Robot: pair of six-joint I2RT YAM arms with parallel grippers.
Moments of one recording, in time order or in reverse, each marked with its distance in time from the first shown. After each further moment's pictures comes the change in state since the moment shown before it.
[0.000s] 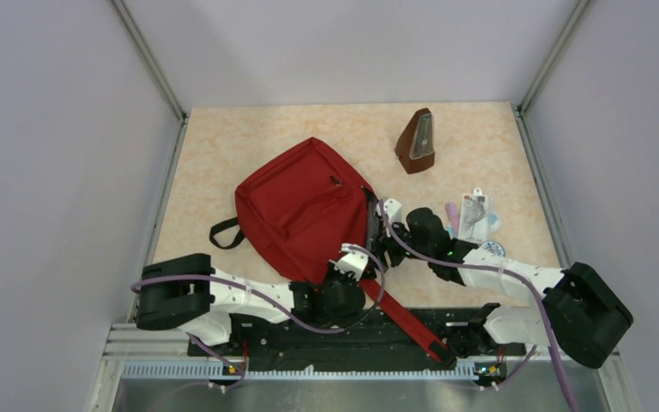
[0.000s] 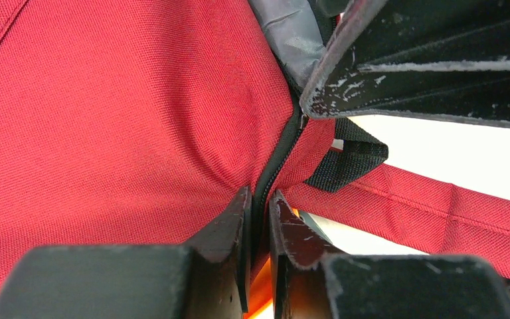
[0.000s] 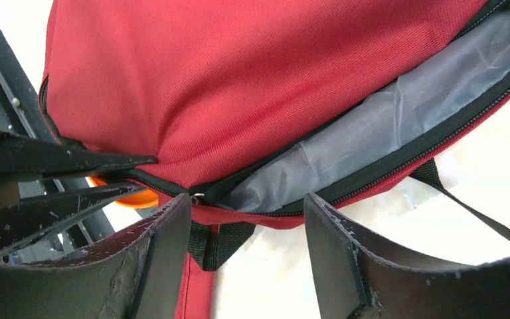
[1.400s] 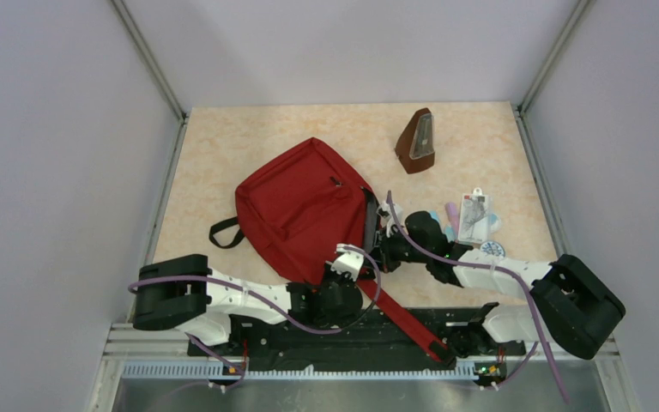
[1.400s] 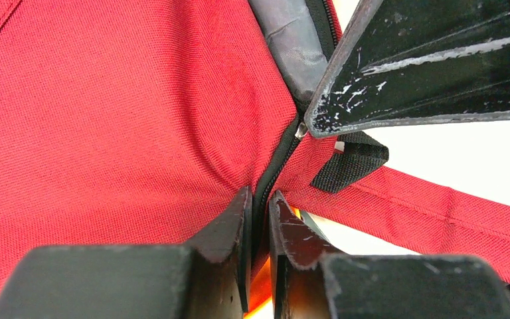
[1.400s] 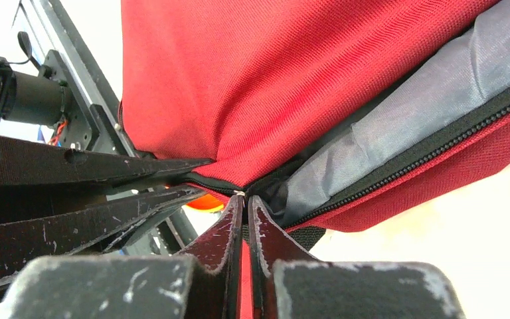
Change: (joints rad) left arm -0.007 -0.021 -0.023 -0.002 -0.015 -0.052; right arm -0.002 0.059 -0.052 0.140 -0.134 0.314
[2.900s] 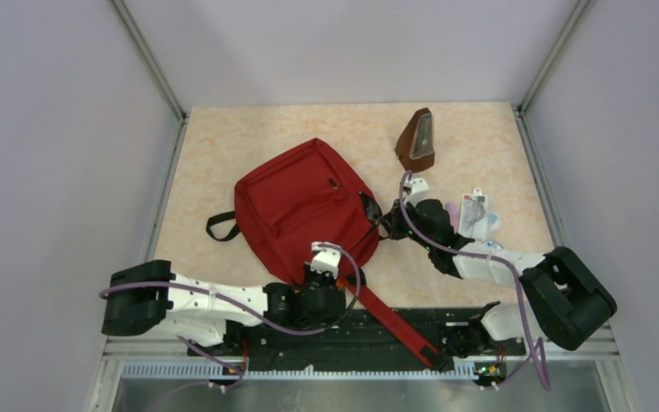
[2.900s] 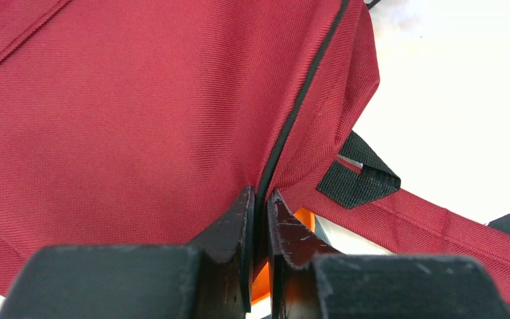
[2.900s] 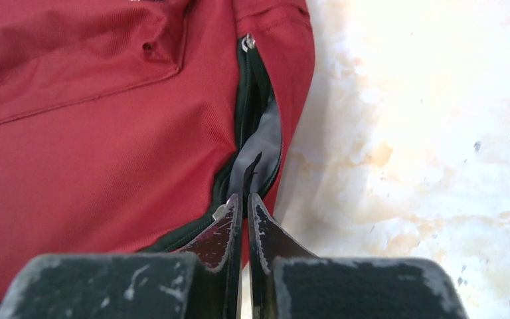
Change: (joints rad) left arm -0.014 -0.194 -0.064 -0.178 -0.047 -0.146; right arm -0.129 0.050 0.005 0.211 0.398 -0.046
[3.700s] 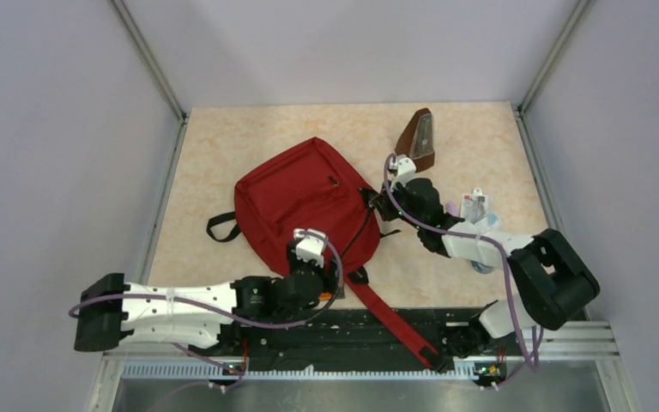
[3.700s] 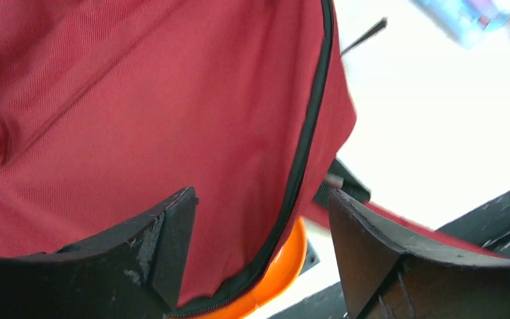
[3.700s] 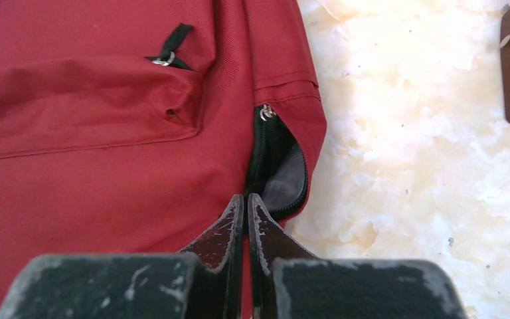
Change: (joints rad) left arm 0.042 -0.284 -0.035 -0.043 0.032 0.127; right arm -0.010 0.167 0.219 -0.042 -0.006 -0.147
